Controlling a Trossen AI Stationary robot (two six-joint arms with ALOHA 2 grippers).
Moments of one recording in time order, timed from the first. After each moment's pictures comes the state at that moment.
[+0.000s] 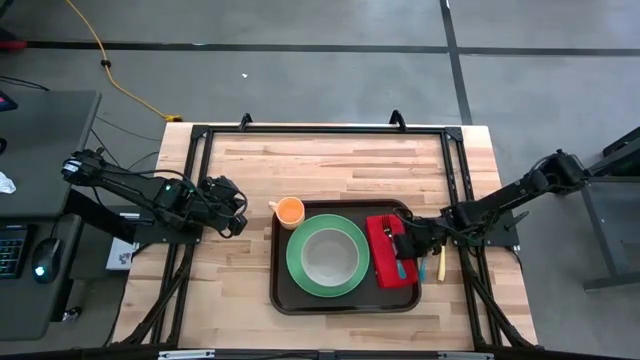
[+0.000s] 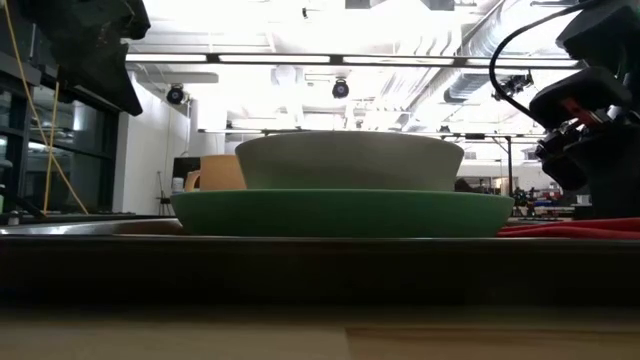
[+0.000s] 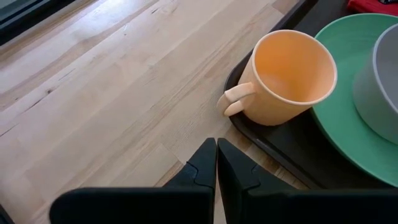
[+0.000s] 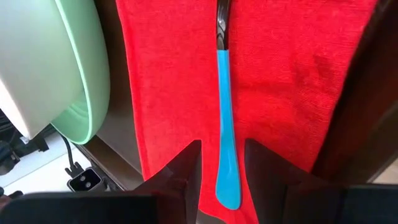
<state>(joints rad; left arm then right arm) -0.33 0.85 0.75 -0.97 -0.60 -0.94 0.31 1.04 0.22 -0.02 -0.15 1.71</state>
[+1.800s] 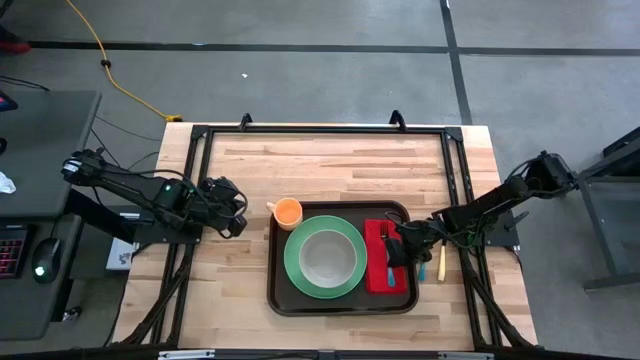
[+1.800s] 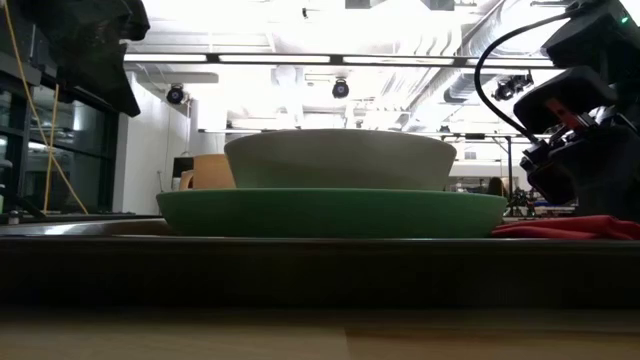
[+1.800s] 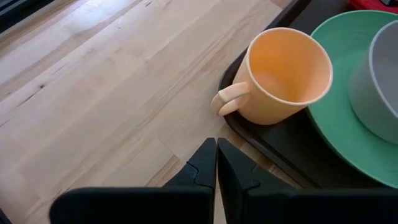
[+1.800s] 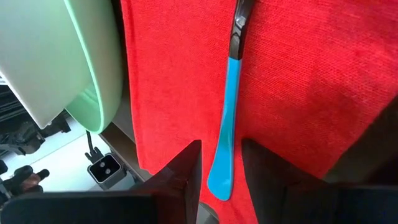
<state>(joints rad) -0.33 0.85 0.75 -0.97 -0.57 -0.94 0.31 1.29 0.22 0.28 -0.23 1.72</state>
